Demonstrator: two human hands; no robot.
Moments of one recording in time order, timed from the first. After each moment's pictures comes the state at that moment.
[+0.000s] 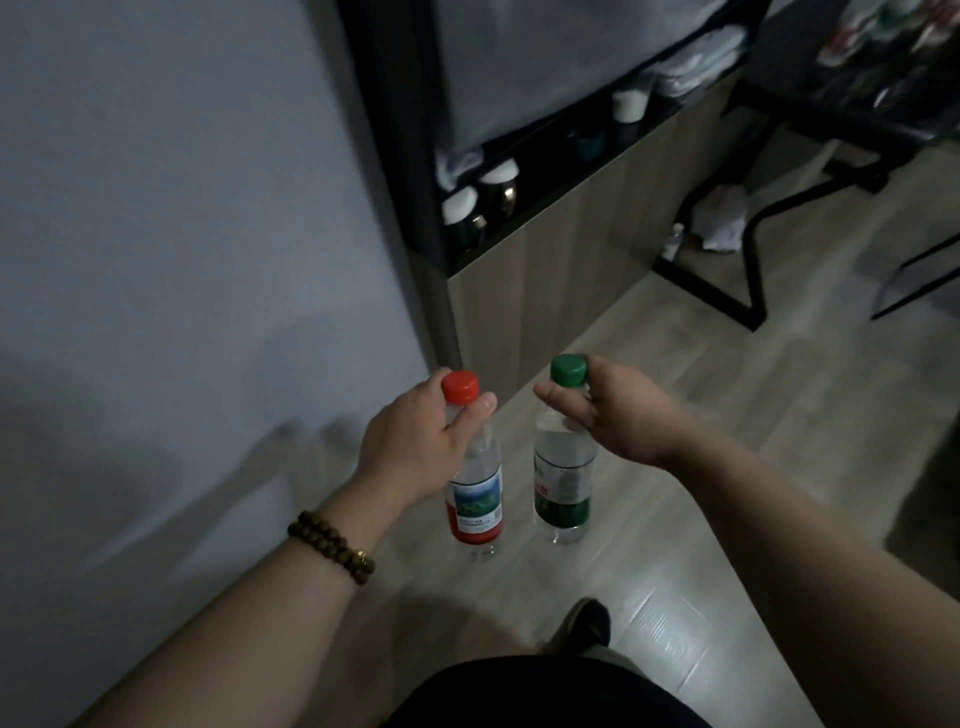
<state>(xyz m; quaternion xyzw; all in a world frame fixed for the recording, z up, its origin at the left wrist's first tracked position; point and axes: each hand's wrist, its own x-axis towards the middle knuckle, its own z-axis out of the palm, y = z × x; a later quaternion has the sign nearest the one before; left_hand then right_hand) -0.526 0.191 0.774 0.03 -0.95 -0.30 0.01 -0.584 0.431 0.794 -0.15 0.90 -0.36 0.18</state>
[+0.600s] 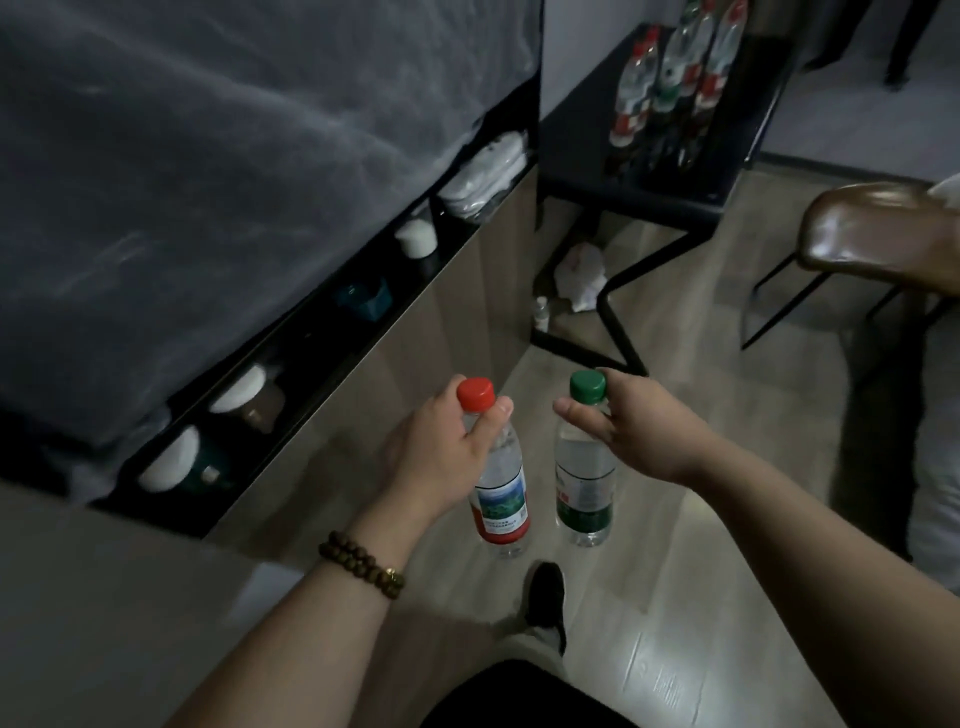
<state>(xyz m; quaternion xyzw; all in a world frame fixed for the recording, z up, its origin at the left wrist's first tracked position) -0.885 0.493 0.780 -0.09 -0.93 -0.36 0.02 -0.869 0.737 0.803 -0.04 0.93 -0.36 0.07</state>
